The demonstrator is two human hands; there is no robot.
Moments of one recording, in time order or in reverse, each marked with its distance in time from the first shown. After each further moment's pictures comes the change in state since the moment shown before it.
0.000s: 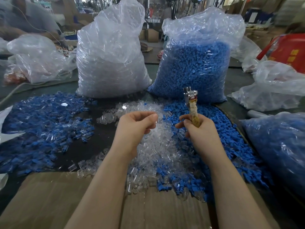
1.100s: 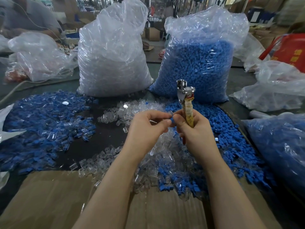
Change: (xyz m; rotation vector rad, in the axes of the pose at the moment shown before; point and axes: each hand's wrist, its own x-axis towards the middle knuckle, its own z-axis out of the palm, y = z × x) left_hand -0.013 0.004 0.017 0.258 -0.086 0.174; right_hand -0.009 -0.003 0.016 0.214 -0.115 -0.247
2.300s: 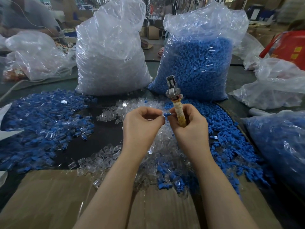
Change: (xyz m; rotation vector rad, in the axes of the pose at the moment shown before) left_hand 0.001 -0.002 0.005 -0.025 0.227 -0.005; right_hand -0.002 0.001 0.015 -0.252 0.156 -0.120
